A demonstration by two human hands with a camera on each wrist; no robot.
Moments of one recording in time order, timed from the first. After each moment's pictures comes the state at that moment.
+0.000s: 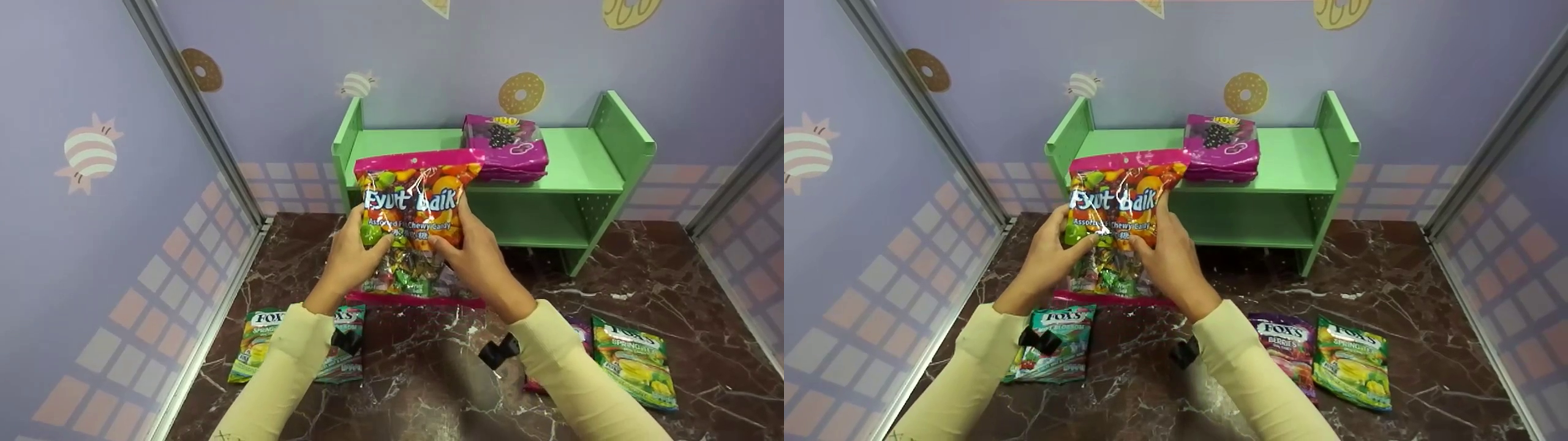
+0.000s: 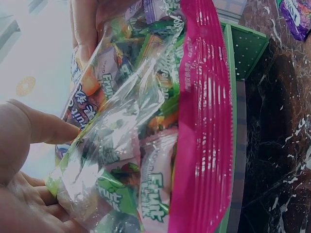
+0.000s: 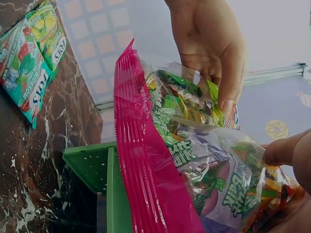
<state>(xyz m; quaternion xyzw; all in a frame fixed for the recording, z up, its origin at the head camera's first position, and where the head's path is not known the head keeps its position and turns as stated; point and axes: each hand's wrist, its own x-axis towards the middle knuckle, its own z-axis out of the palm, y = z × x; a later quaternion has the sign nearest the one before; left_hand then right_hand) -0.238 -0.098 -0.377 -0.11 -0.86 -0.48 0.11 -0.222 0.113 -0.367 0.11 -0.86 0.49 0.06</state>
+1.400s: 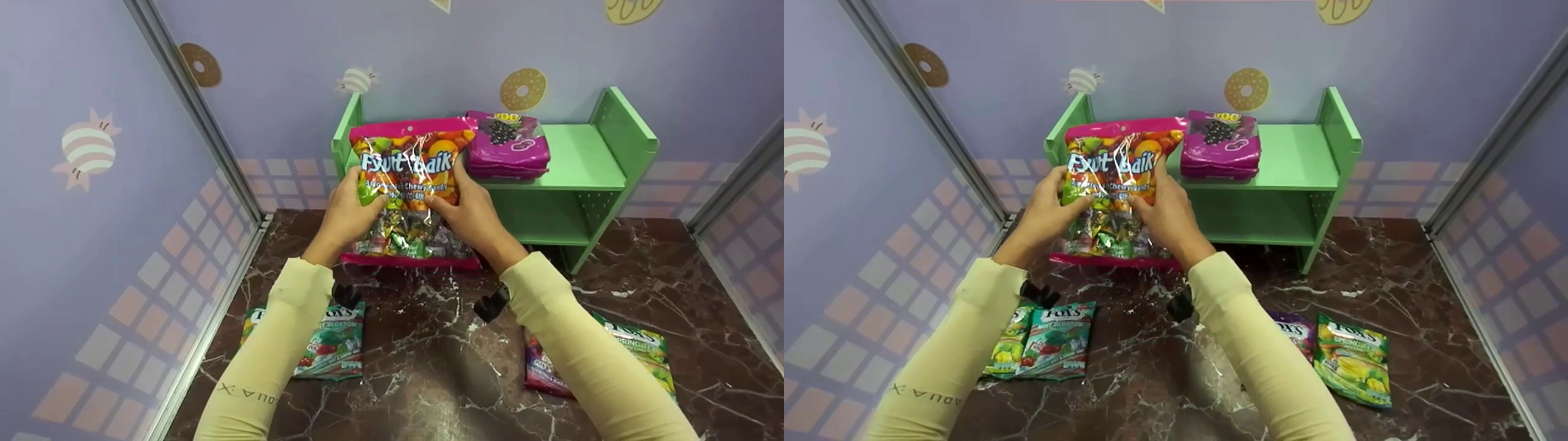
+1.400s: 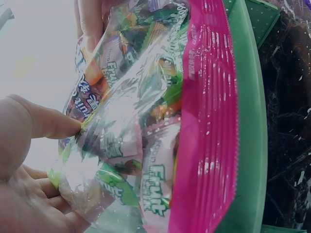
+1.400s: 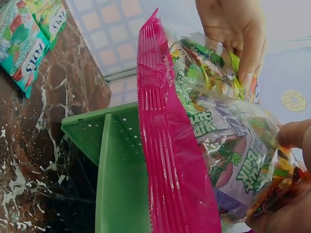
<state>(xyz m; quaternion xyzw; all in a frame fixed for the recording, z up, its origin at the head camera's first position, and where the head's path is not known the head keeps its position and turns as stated) -0.285 -0.101 -0.337 -0.08 -0.90 -0.42 0.09 -0.276 0.114 -0.344 0.12 -0.86 0.49 0.06</state>
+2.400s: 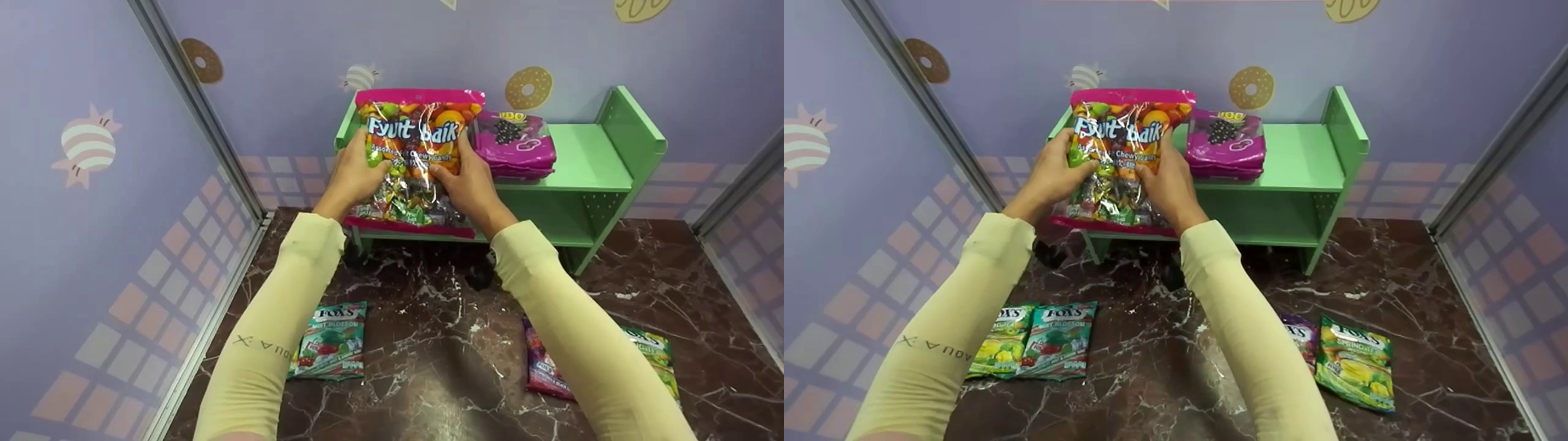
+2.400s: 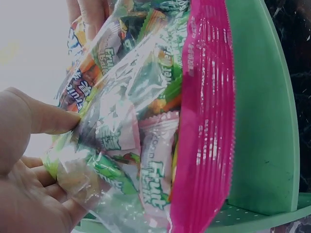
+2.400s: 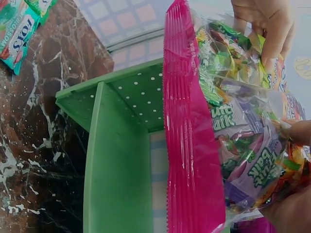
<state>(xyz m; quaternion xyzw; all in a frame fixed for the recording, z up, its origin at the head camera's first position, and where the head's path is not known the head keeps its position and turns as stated) -0.330 -0.092 -0.299 -0.03 -0.92 -0.38 0.03 -0.321 0.107 -0.330 0.08 -0.85 0.51 0.08</state>
